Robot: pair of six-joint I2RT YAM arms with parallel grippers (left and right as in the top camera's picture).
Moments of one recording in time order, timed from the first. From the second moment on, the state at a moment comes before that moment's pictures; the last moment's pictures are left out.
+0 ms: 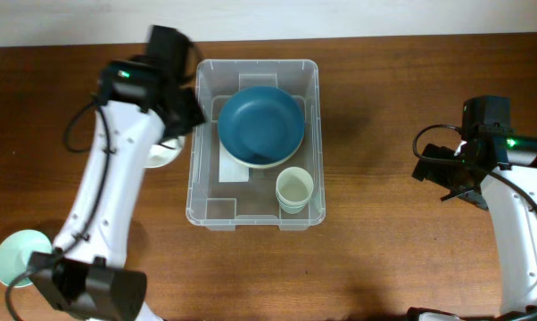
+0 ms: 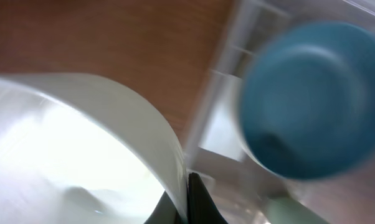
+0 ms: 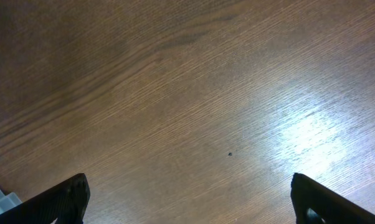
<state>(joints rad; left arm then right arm) -0.26 1.78 1.90 -1.36 -0.13 -0.58 -0.18 1.42 1.26 -1.17 0.11 0.34</state>
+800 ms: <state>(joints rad) -0.54 1.77 1.42 -1.06 0.03 -0.78 -0.18 1.42 1.26 -1.17 0.09 0.34</state>
